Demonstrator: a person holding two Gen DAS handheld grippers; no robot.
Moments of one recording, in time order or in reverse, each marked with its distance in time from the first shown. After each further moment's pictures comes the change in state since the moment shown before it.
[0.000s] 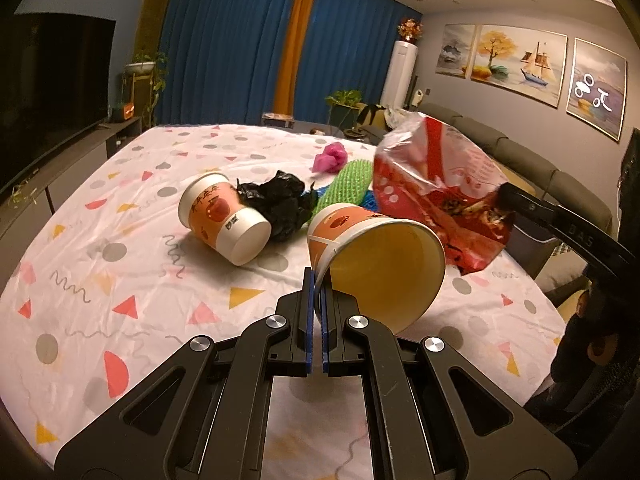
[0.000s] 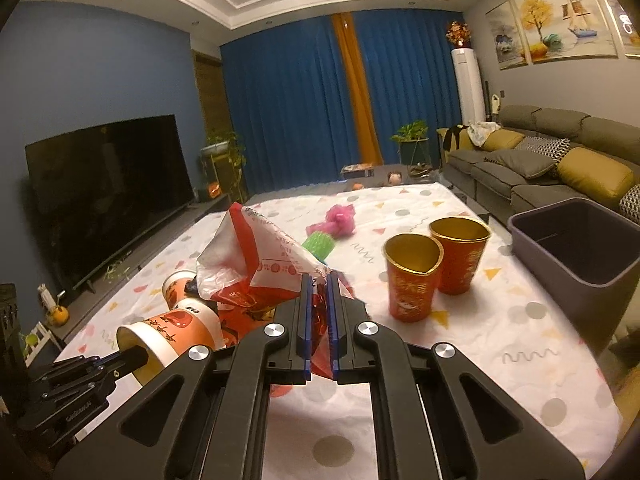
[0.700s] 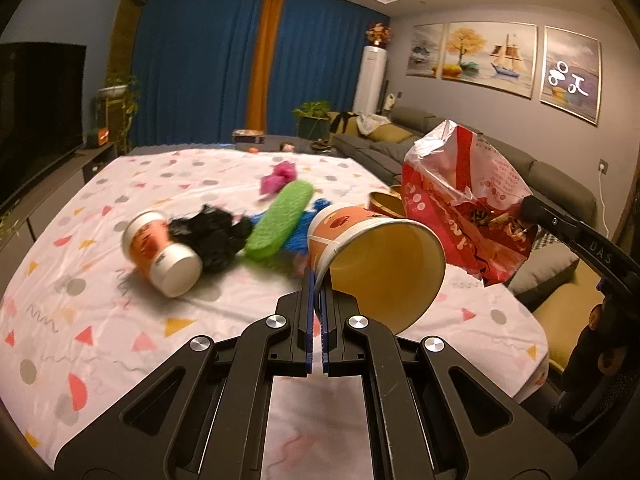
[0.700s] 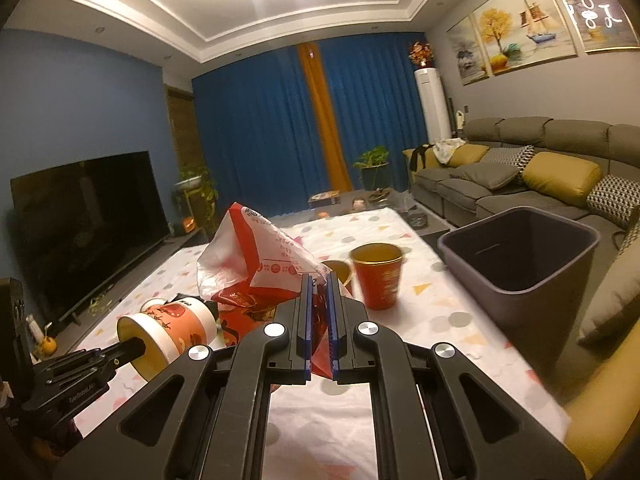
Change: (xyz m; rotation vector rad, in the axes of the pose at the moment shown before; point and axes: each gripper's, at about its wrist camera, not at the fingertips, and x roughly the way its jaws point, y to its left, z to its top) left arm 0.002 -0.066 0.017 0.087 -0.041 -0.071; right arm -0.063 -0.066 0.004 0.064 -0.112 -0.100
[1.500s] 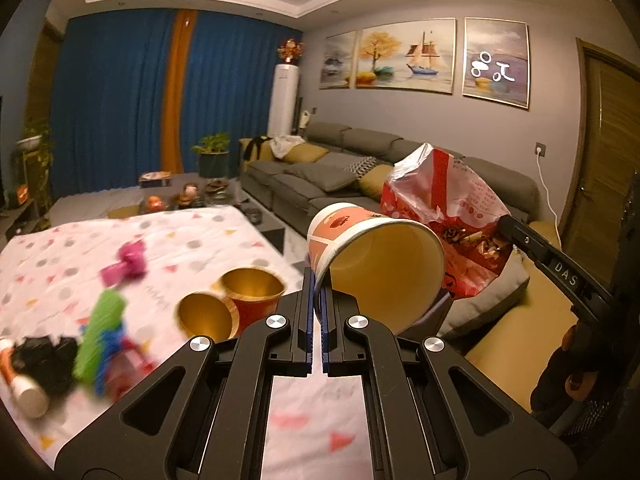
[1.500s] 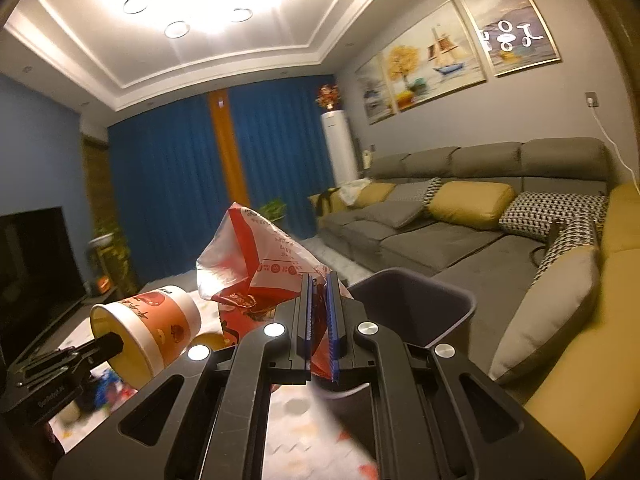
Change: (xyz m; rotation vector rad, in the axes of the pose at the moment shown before) left arm 0.098 -0.168 0.080 0.147 -0.078 -0.259; right arm -0.008 -0.142 0.056 0.090 -0.179 -0.324
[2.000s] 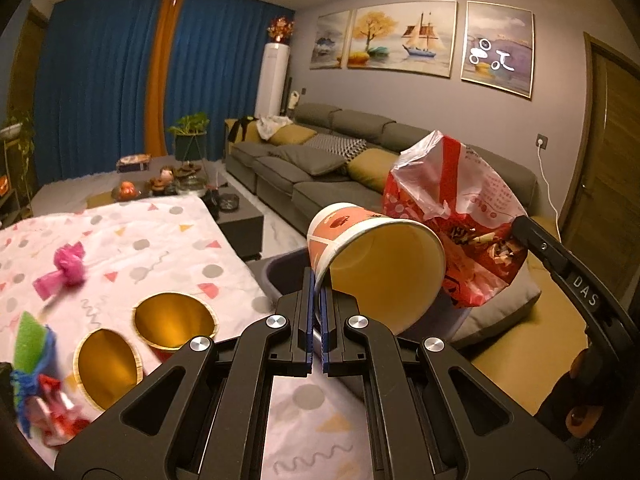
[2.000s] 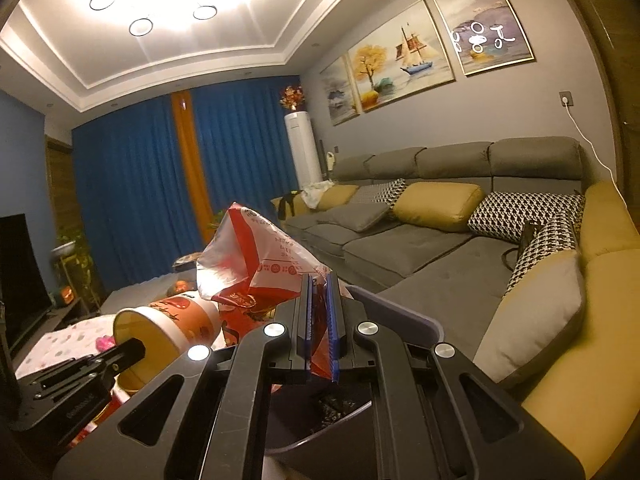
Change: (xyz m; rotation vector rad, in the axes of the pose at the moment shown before) left arm 0.114 -0.032 0.018 -0.018 0.077 -0.040; right arm 0.059 -0.037 0.004 0.013 0.002 -0.127
